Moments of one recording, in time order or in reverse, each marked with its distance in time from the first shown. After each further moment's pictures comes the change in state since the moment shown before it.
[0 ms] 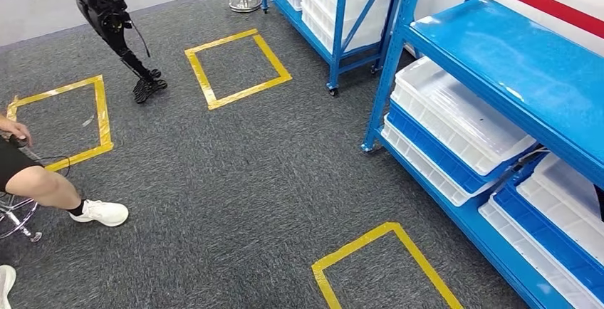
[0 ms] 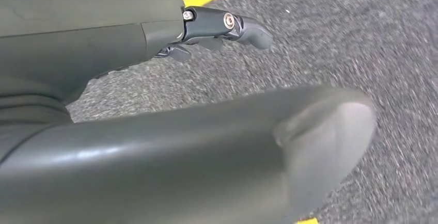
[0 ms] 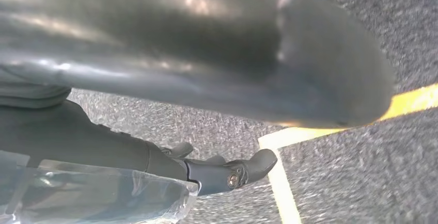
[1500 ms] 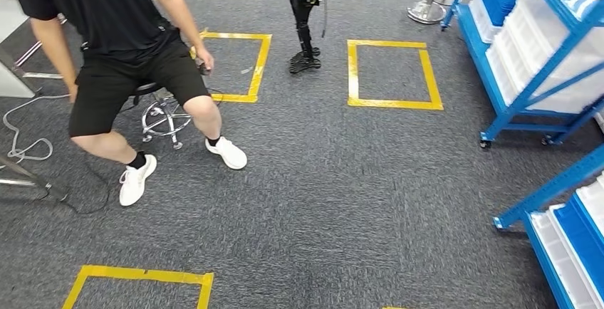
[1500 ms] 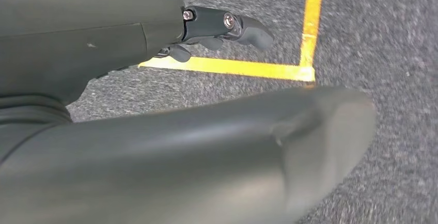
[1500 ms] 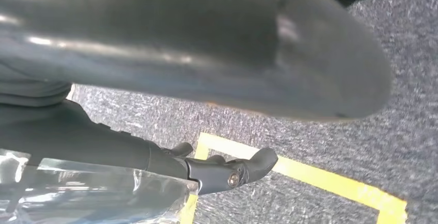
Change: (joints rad) left arm 0.014 0.005 -0.004 -0.002 0.015 -0.004 -0.015; right arm -0.001 -0.002 0.001 0.000 -0.009 0.000 0.020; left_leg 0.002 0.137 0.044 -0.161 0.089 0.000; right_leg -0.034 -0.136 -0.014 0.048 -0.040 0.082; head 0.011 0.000
